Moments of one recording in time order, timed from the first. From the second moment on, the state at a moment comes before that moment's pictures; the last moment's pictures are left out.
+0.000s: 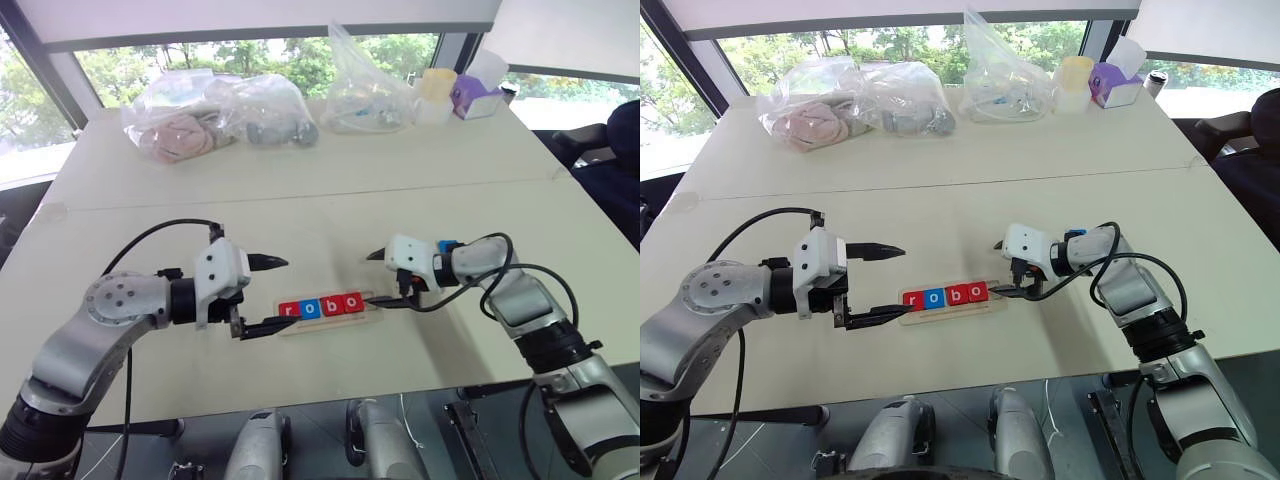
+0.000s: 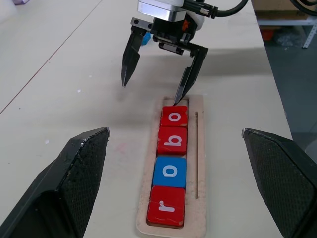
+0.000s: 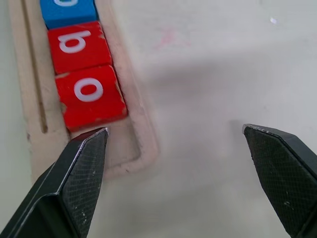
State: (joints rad) left arm -0.20 0.80 0.00 -0.56 -0.51 0.52 -0.95; right arm -0.56 -0.65 0.29 0.11 0.02 0.23 1.15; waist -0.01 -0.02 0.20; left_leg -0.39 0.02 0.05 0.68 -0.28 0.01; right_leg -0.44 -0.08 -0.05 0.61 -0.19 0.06
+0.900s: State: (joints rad) left arm -0.20 0.79 0.00 -0.56 -0.51 0.52 -0.93; right arm -0.60 -0.73 0.13 0.04 0.09 0.40 1.09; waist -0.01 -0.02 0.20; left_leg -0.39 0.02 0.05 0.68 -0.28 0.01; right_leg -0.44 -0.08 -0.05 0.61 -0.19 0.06
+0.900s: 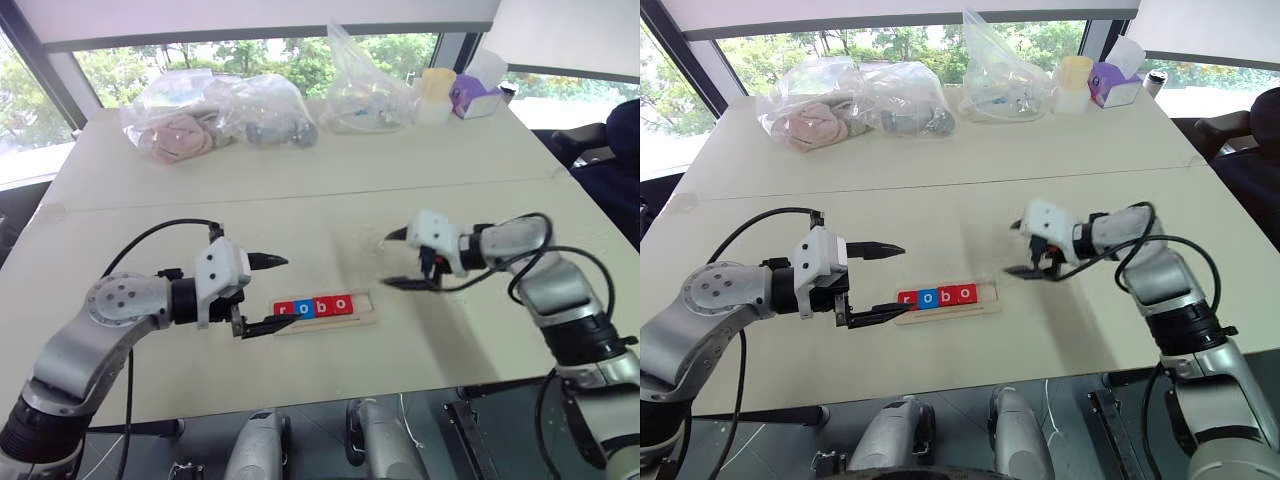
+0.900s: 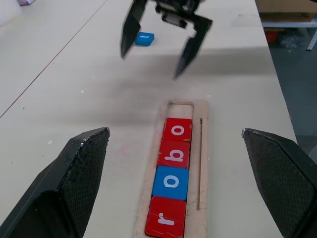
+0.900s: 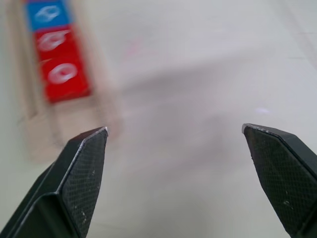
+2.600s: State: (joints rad) left arm -0.21 0.78 -0.02 -0.55 -0.51 0.52 -0.96; right arm -0.40 -0.18 -0.30 -0.56 0.21 1.60 0.13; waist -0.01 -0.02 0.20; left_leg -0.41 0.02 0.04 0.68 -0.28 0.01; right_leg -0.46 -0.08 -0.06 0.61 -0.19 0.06
